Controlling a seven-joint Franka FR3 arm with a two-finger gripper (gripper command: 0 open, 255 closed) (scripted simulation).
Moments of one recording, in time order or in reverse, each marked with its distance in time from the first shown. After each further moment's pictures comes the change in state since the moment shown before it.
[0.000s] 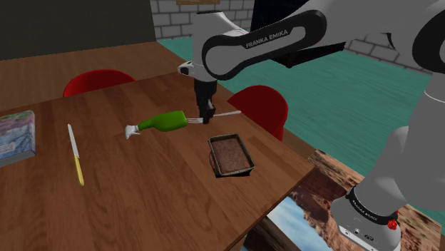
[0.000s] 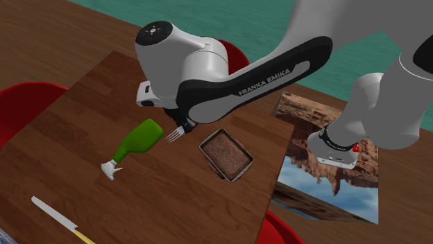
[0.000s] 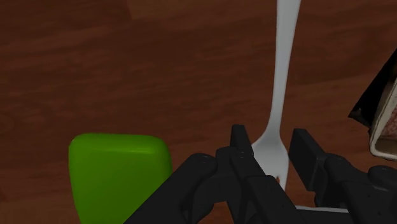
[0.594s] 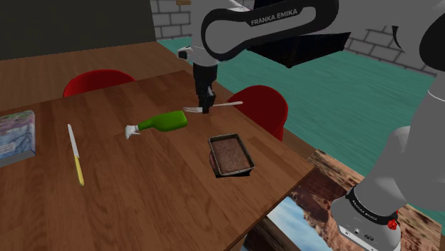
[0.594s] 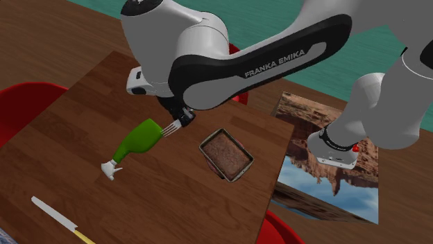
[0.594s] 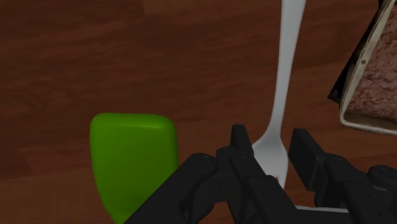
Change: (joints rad) arm 0.000 -0.025 0.001 0.090 0.002 -0.115 0.002
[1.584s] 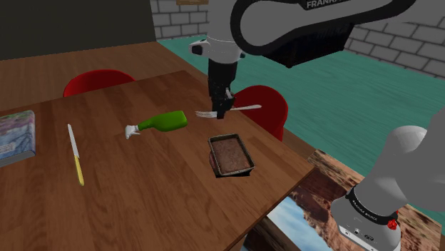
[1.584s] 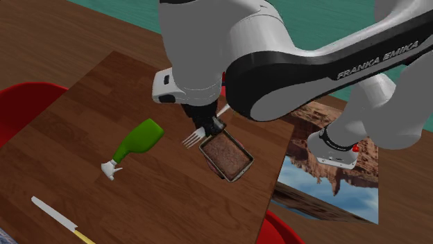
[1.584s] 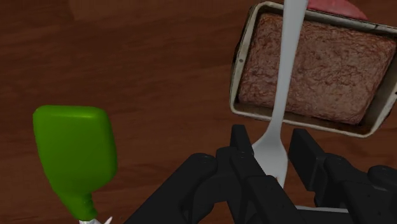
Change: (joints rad) arm 0.042 -0.257 0.041 -0.219 0.030 -0.033 0.076
